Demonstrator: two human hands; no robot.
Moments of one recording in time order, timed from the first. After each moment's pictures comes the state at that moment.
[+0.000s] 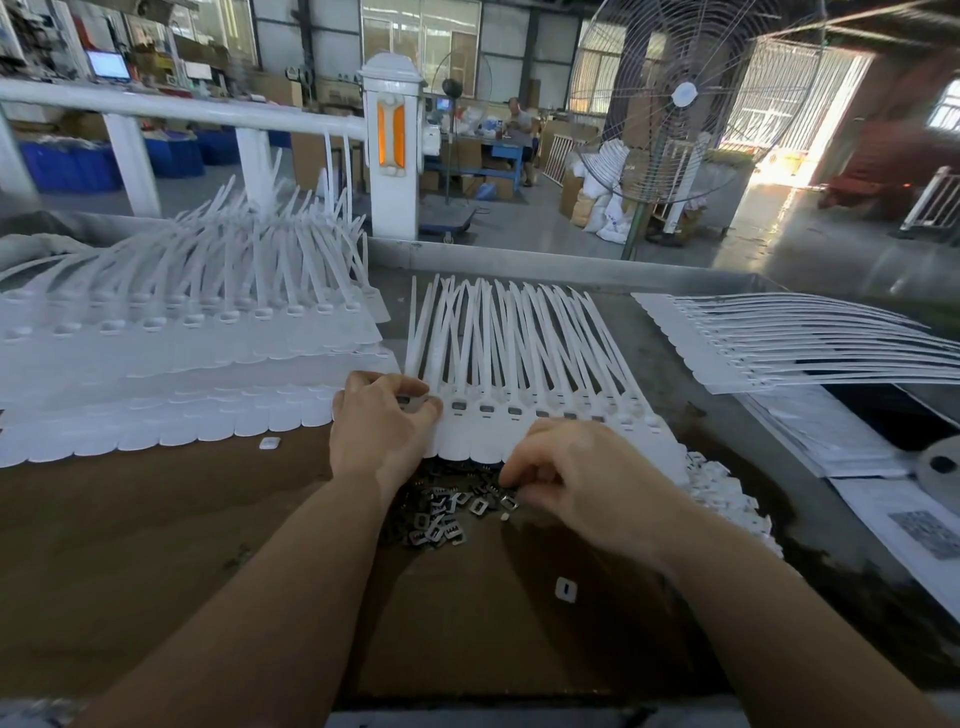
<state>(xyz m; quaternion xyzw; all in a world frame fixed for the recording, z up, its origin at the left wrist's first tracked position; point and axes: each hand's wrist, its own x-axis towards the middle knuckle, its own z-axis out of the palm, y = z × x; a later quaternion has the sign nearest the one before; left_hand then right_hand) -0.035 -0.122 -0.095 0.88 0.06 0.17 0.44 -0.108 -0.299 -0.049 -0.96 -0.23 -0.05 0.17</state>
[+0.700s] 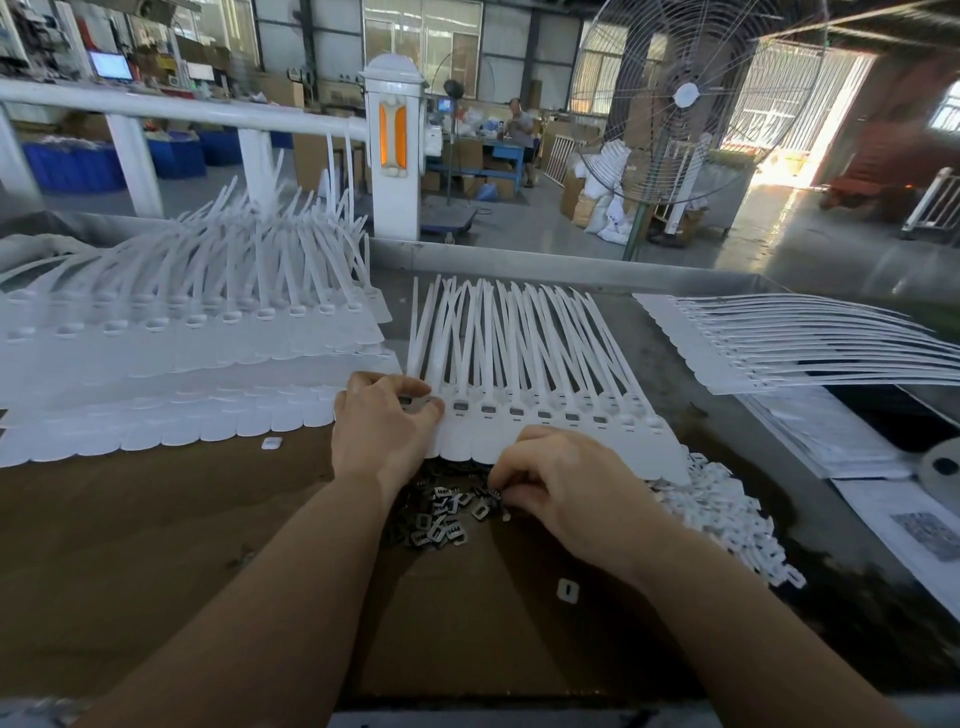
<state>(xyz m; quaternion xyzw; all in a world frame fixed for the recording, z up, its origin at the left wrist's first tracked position) -0.034 -0.122 -0.096 0.88 0.06 0.17 0.44 -0.109 -0.289 -0.060 -0.96 -0.23 -0.08 0.17</state>
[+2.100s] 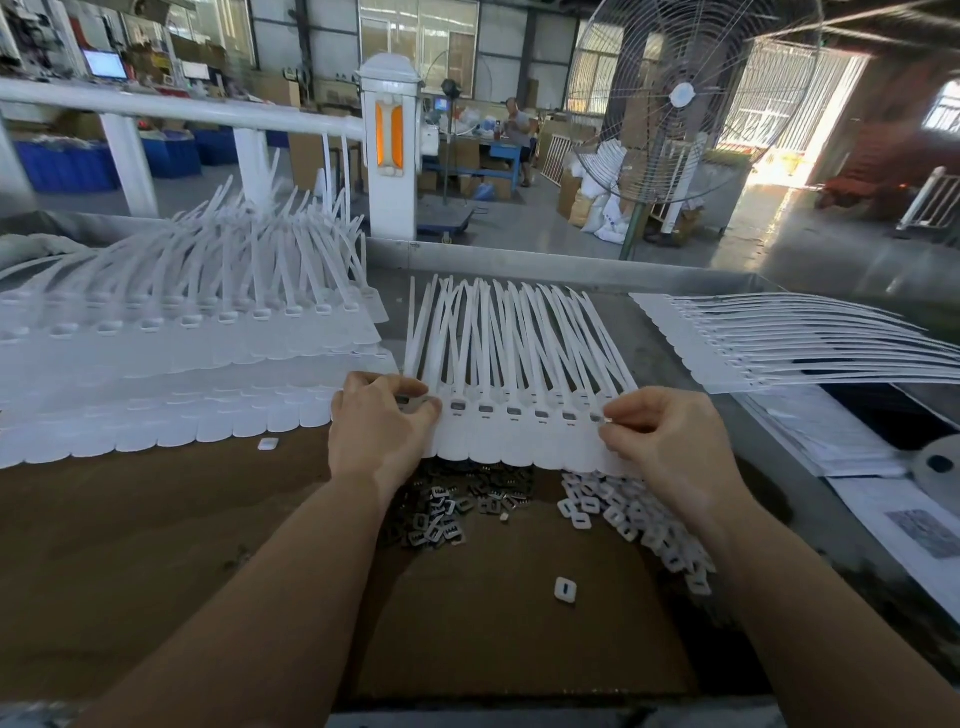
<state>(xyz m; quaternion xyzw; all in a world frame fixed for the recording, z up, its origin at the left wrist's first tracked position) -0.035 -0.123 -0.096 0.88 0.05 0.17 0.43 -0.090 -0.349 -0.060 -0.89 0.05 -0.20 0.41</state>
